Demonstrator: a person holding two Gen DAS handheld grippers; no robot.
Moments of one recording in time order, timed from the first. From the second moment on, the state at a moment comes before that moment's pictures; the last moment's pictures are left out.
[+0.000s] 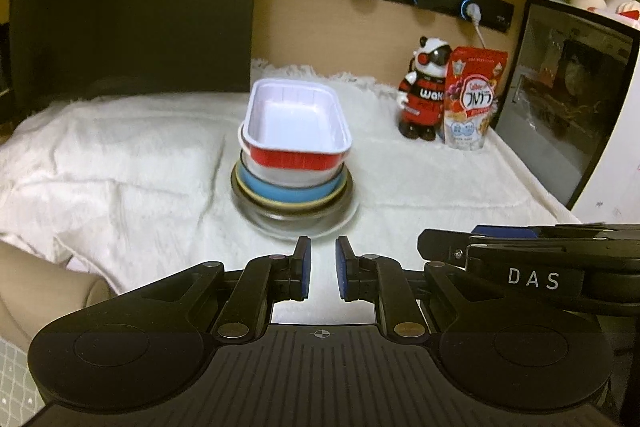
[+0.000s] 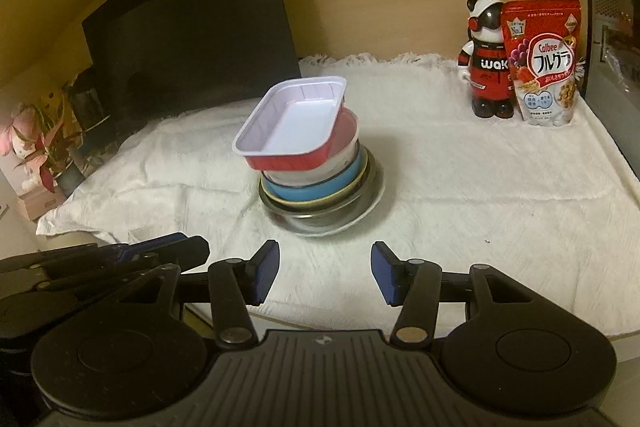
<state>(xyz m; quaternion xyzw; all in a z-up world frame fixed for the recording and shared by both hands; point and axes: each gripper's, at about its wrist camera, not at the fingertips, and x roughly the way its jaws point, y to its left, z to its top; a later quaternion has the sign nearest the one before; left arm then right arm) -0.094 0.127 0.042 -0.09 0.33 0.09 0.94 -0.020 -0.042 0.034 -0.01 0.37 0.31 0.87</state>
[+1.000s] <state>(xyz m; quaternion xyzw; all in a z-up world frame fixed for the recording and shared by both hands) -0.114 0.119 0.037 -0.10 0.36 0.10 0.92 -0.042 -0.046 0.025 -0.02 0.40 0.32 0.86</state>
